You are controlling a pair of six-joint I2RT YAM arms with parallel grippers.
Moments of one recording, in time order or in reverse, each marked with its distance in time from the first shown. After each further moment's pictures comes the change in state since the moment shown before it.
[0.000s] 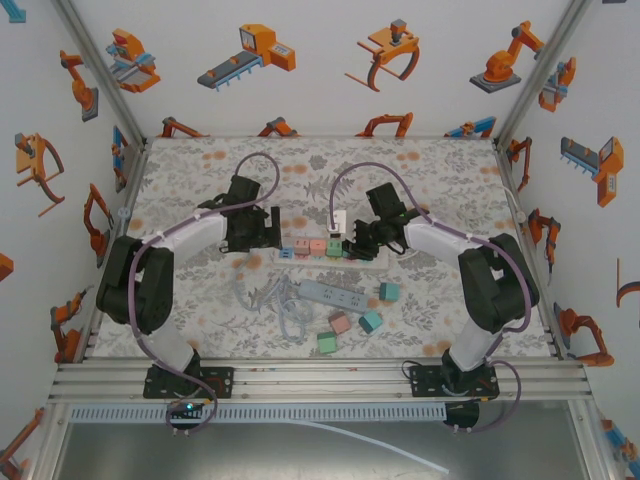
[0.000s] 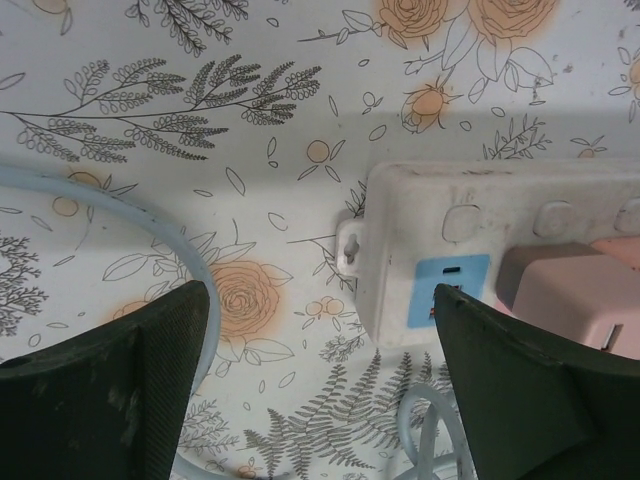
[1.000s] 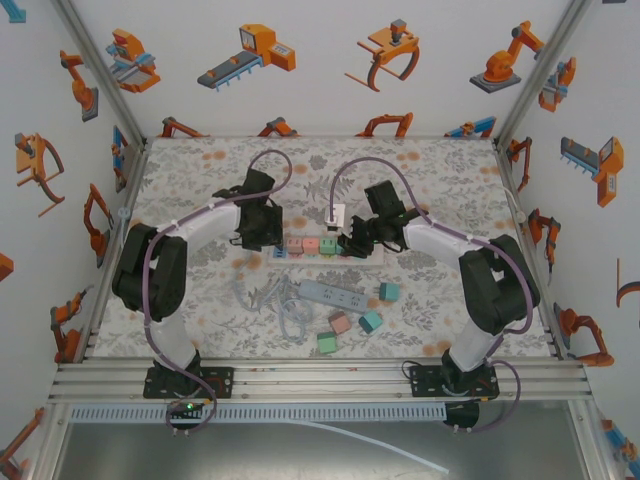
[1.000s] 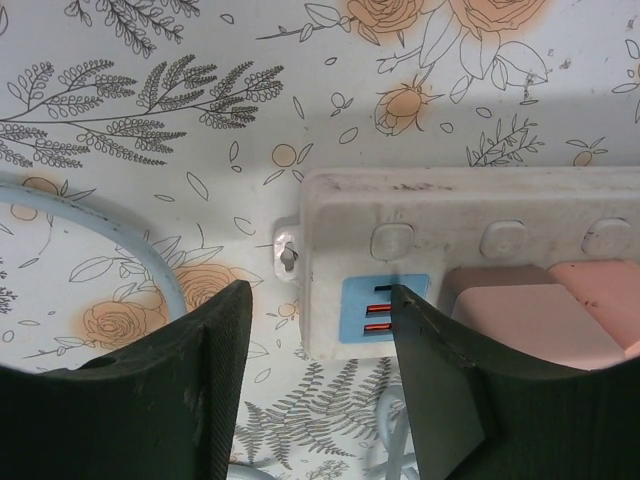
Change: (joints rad) left arm -0.058 0.106 0.150 -0.140 -0.053 -0.011; right arm 0.013 -0.012 0.003 0.071 -0.041 0.125
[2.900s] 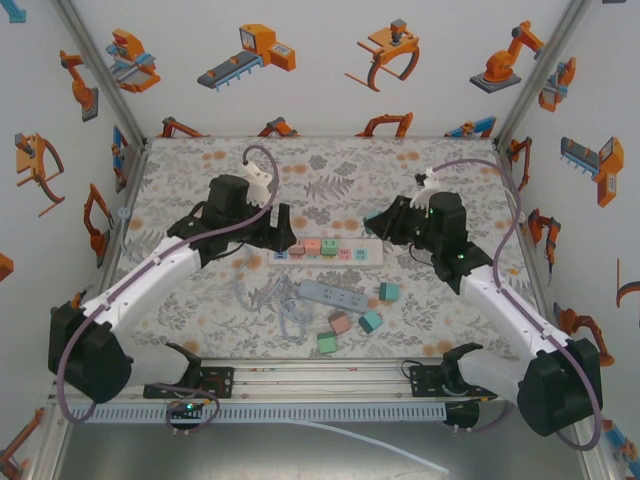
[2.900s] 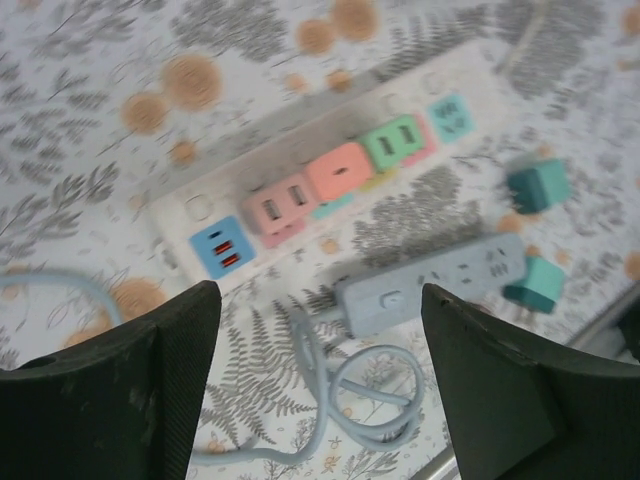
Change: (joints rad) left arm -0.068 -0.548 -0.229 0.211 0.266 0.237; right arm -0.137 -0.604 -0.327 0.265 0.289 1.408
